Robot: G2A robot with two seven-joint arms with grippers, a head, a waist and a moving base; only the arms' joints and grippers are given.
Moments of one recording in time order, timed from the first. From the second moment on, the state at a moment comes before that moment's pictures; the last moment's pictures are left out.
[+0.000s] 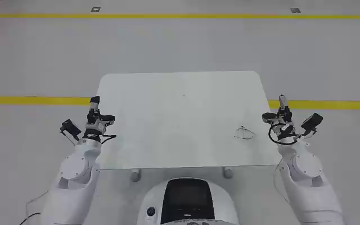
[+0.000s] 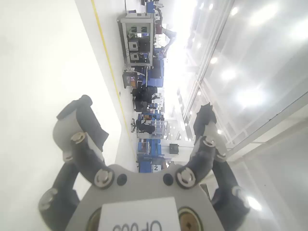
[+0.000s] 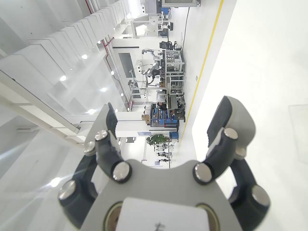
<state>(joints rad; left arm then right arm) 1.73 -1.15 -1.60 -1.80 -0.42 0.00 0.00 -1.73 -1.15 1.60 -1.80 0.42 0.00 0.00</state>
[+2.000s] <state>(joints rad) 1.73 -1.15 -1.60 -1.80 -0.42 0.00 0.00 -1.43 -1.08 1.49 -1.72 -0.55 0.28 0.60</state>
